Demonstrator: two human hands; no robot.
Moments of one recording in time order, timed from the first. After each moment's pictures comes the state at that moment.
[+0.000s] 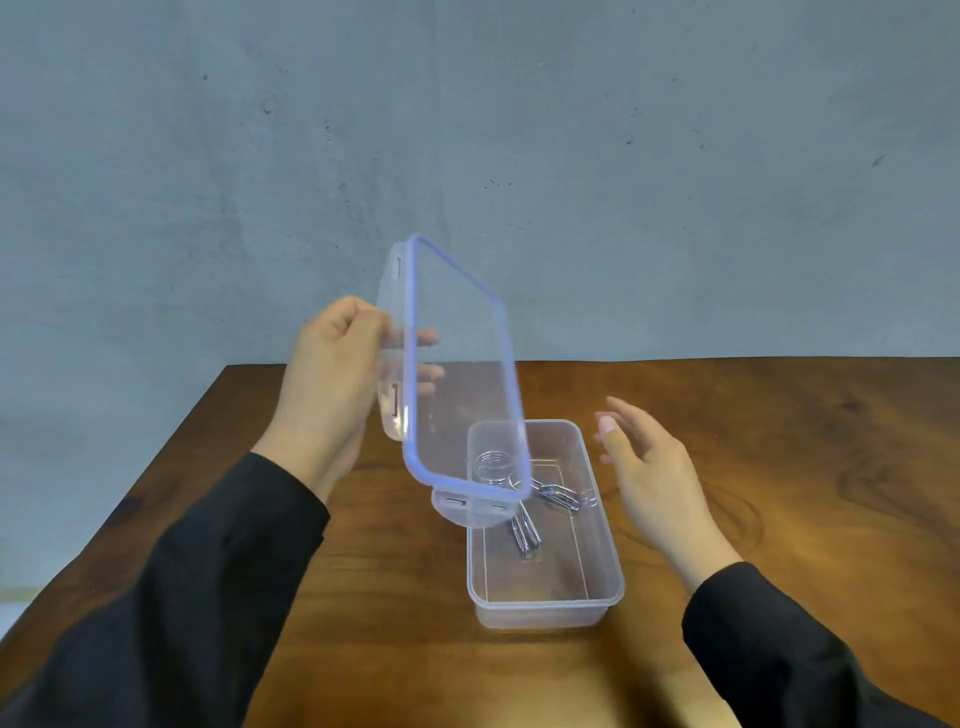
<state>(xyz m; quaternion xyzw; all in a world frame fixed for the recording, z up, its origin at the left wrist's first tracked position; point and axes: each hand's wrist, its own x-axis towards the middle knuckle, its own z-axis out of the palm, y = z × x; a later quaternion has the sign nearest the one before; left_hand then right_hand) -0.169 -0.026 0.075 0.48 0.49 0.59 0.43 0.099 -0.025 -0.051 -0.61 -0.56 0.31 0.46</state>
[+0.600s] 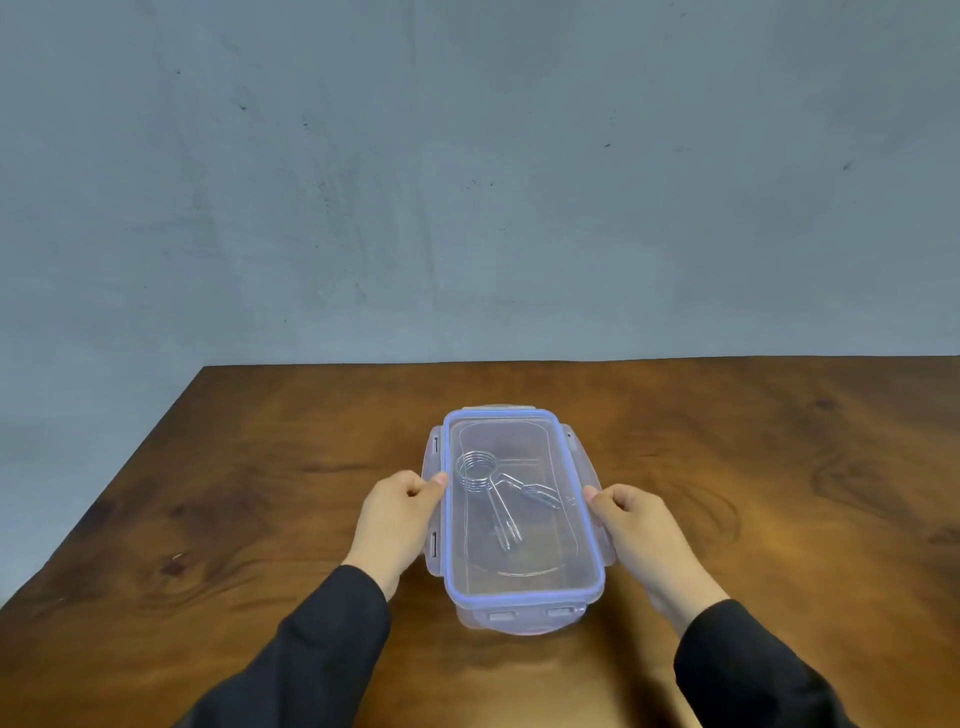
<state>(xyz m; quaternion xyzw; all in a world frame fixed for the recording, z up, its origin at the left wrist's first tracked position) -0.144 -0.027 -0.082 0.49 0.69 0.35 0.41 0.114 -0.049 -0.090 -0.67 -0.47 0.43 0.38</state>
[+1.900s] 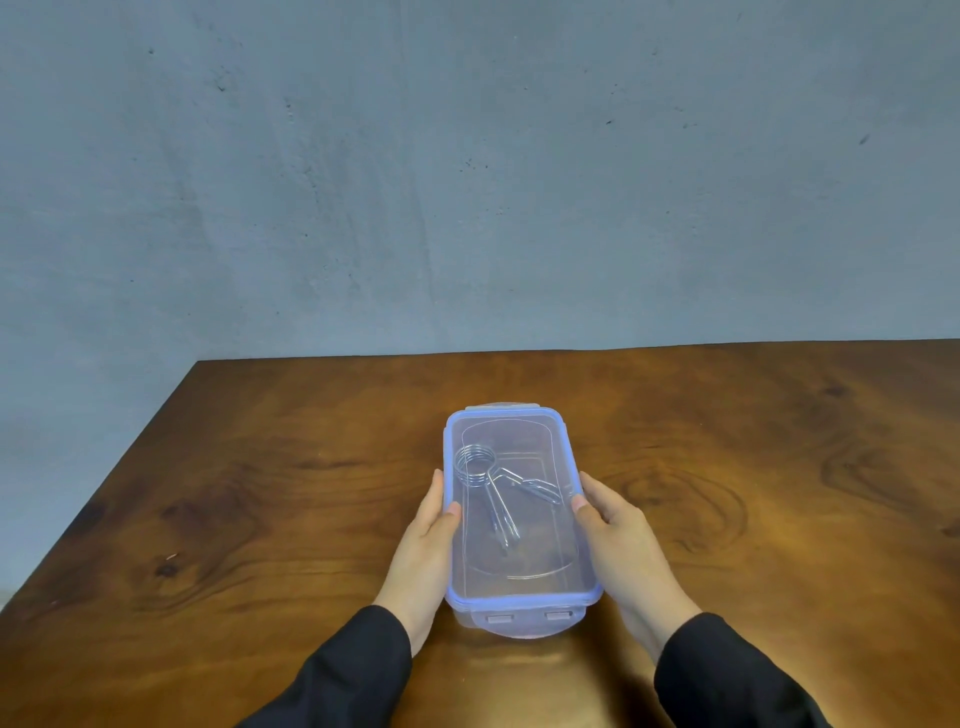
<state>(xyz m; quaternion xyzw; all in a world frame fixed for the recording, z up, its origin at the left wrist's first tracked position) -0.115 -0.057 -0.111 0.41 0.53 0.44 0.60 0.088 -0.059 -0.096 -0.61 -0.45 0.49 0.43</state>
